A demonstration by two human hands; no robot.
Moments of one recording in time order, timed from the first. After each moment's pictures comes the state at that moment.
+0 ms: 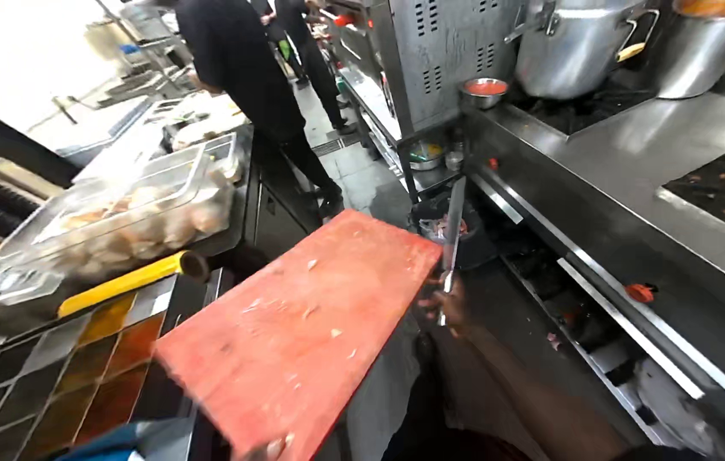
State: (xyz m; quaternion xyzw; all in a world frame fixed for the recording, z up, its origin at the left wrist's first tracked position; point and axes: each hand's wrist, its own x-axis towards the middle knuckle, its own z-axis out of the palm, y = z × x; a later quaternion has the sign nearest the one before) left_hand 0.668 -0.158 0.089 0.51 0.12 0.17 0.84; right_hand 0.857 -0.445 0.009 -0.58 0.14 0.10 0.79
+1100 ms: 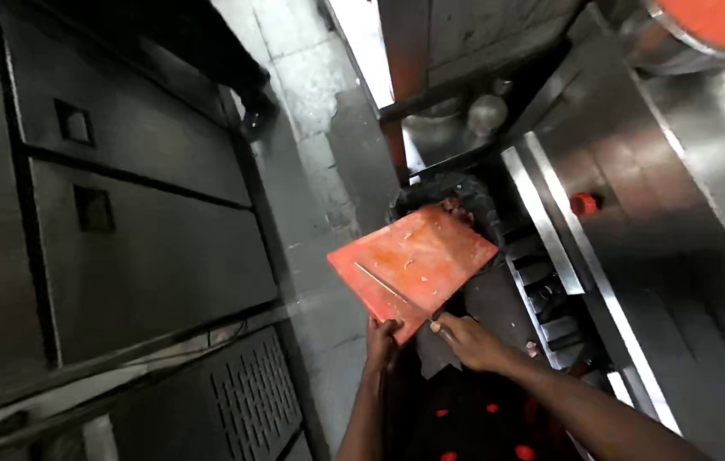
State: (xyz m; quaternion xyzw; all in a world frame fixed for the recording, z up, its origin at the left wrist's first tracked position) left_hand 1.246 -0.327 -0.227 0.47 0.44 -0.14 0.75; right_hand 1.290 -0.540 -0.136 -0.78 -0.07 0.48 0.40
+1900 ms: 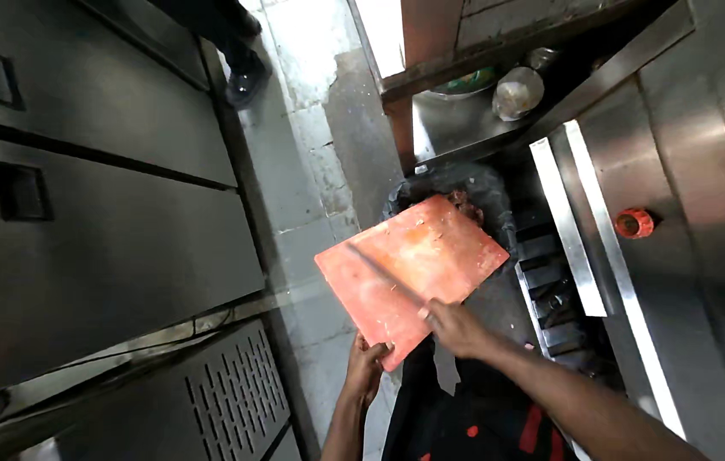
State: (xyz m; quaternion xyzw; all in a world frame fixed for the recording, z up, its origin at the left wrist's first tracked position) left_hand 1.248 -0.306 -0.243 0.44 0.45 -0.19 0.75; right_hand 1.349 -0.529 -0.205 -0.79 -0.08 0.49 0.36
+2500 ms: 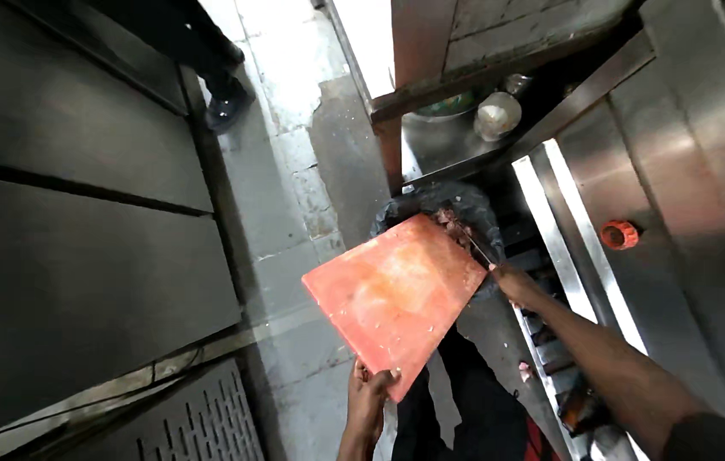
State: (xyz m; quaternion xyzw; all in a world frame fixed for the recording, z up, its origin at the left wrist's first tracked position) left_hand 1.253 -0.326 -0.243 0.48 0.45 -0.18 0.73; right_hand 1.408 -0.672 -0.306 -0.82 0.26 0.45 0.24
